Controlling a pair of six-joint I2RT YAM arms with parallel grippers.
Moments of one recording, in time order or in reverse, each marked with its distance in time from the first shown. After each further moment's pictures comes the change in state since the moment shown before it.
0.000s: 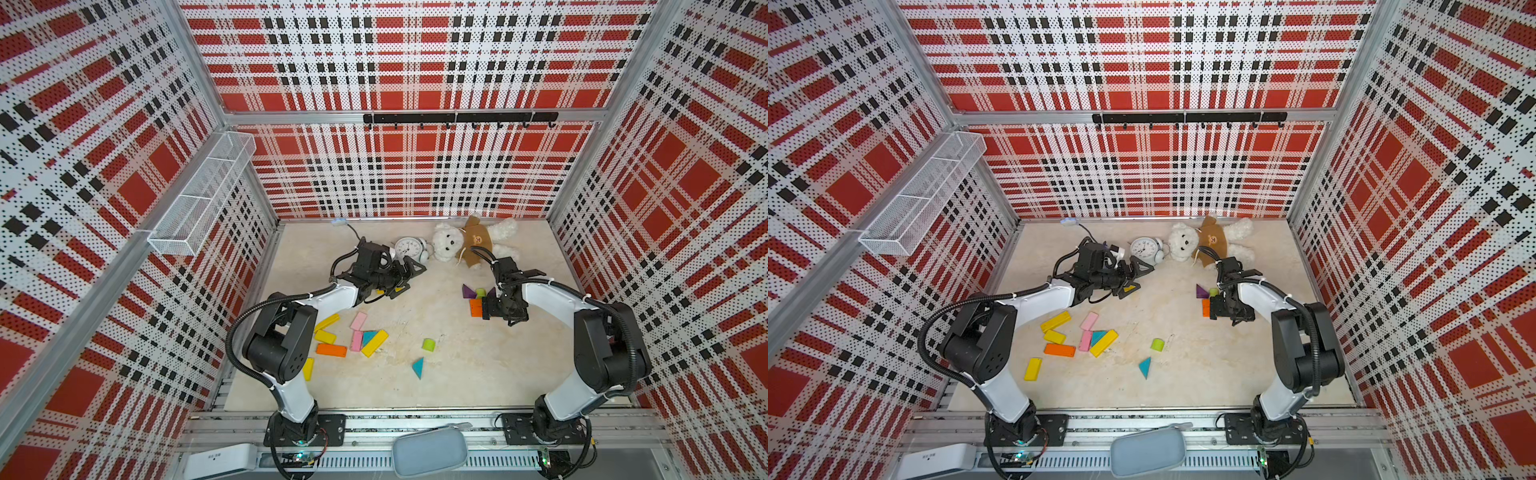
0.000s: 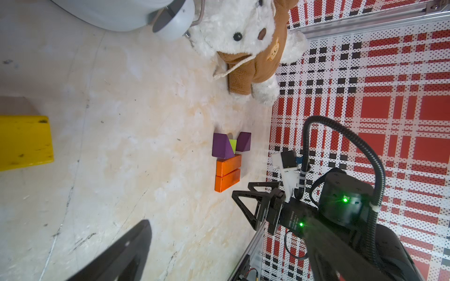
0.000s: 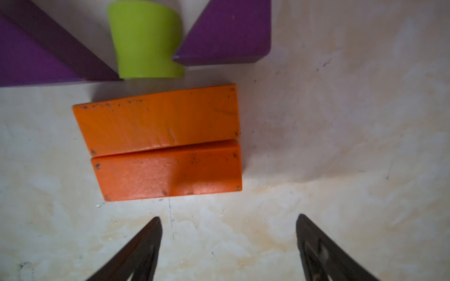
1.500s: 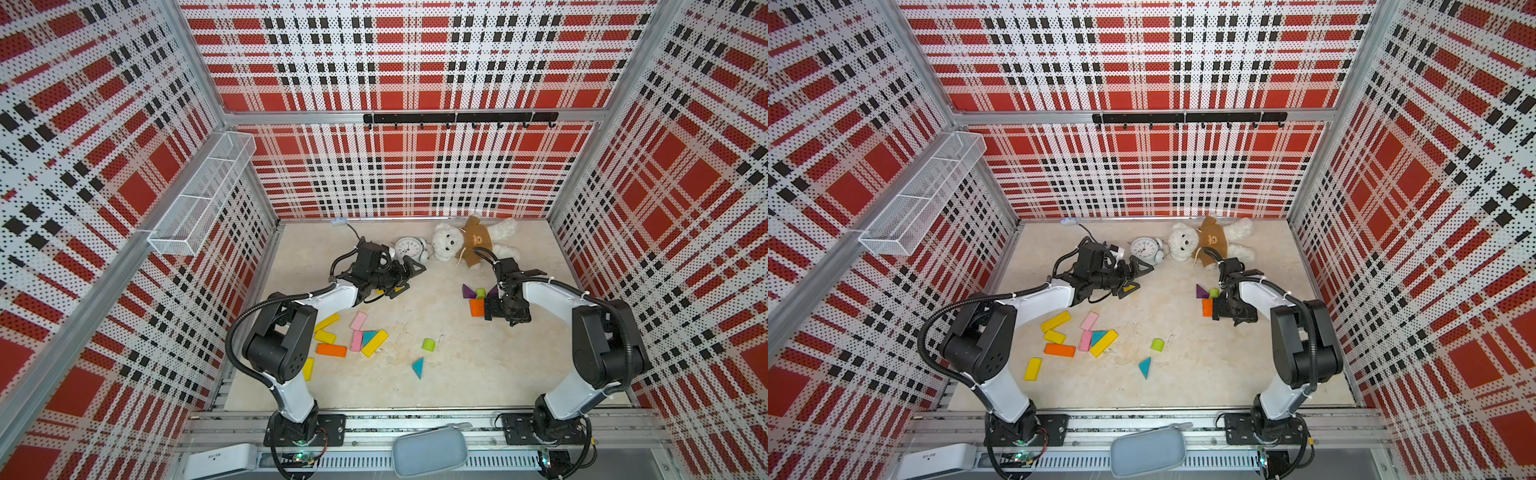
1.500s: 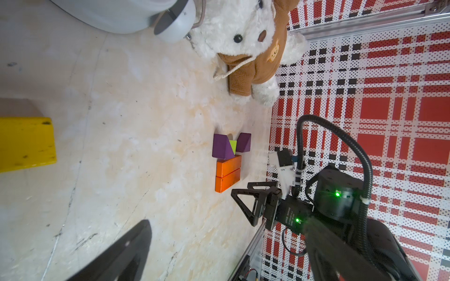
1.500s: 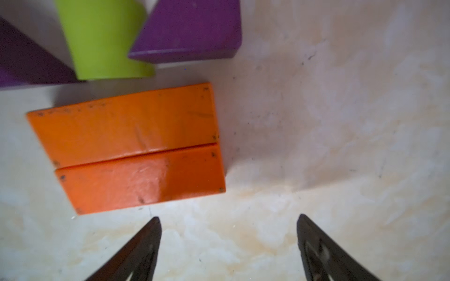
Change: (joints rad) left arm 0.019 0.000 0.000 0.000 0.000 0.001; right arm -0.018 -0.024 0.001 -0.019 0.012 0.005
